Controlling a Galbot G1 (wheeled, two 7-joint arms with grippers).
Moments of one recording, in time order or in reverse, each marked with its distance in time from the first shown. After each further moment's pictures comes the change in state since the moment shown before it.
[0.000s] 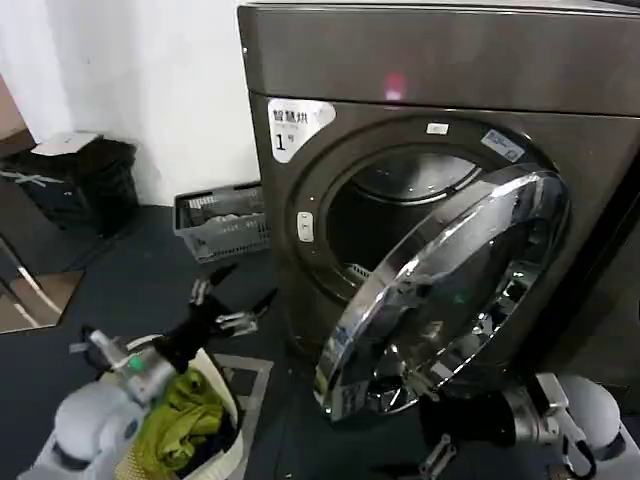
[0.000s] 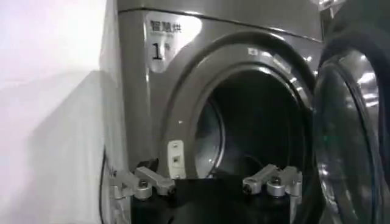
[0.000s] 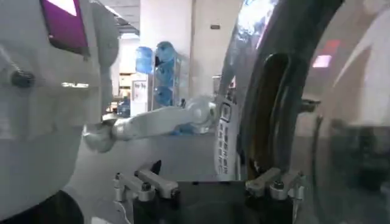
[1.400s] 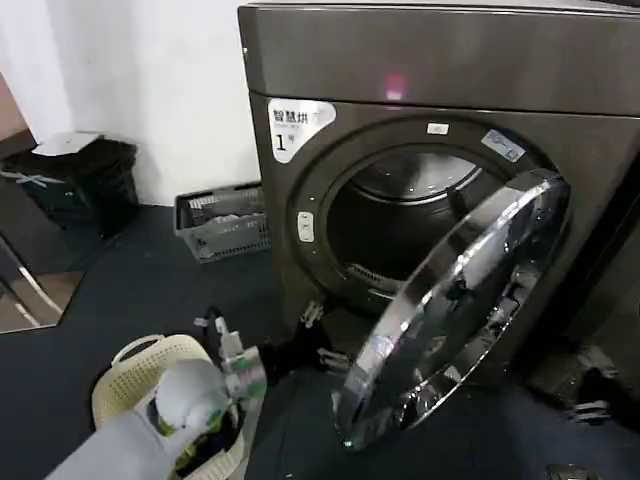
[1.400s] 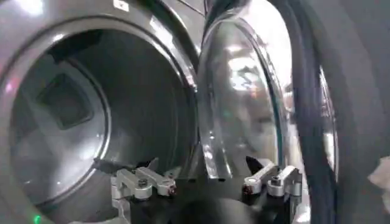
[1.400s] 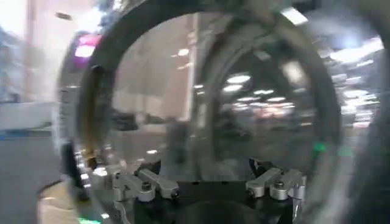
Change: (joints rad) left arm -0.332 0.106 0.549 0.082 -0.028 -0.012 0.034; right arm -0.163 0.128 0.783 -0.253 -0.003 0.076 0.025
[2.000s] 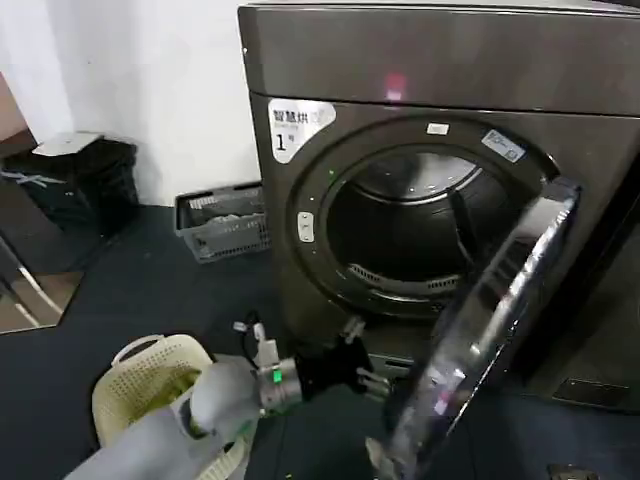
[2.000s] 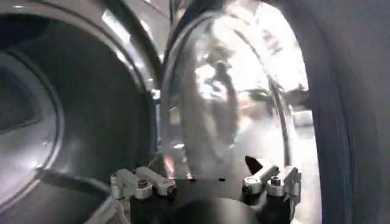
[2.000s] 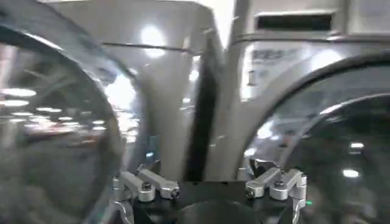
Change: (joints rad) left arm -0.126 -0.038 0.215 -0.013 -0.093 0.016 -0.020; right arm -0.099 0.036 0.370 0.037 0.059 0.023 0.480
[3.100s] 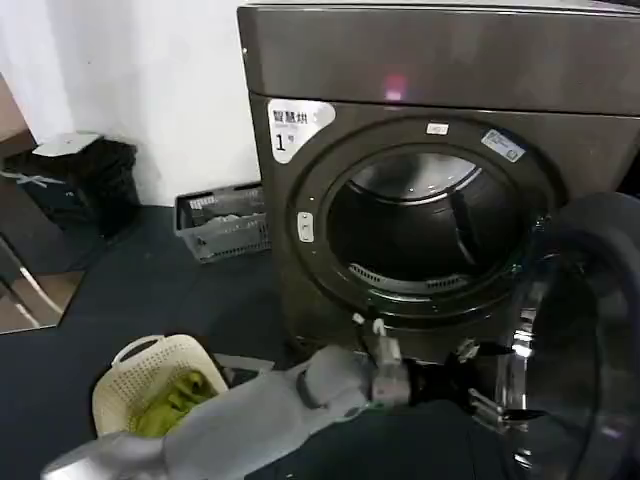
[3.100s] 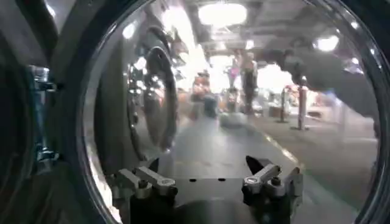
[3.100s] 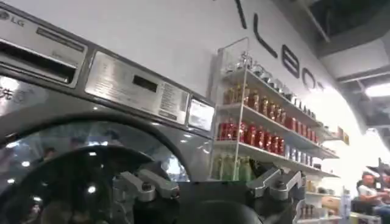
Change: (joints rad) left arm -0.386 -0.328 0.416 0.336 -0.069 -0.032 -0.002; right arm -0.102 -0.084 0.282 0.046 -0.107 -0.130 0.665
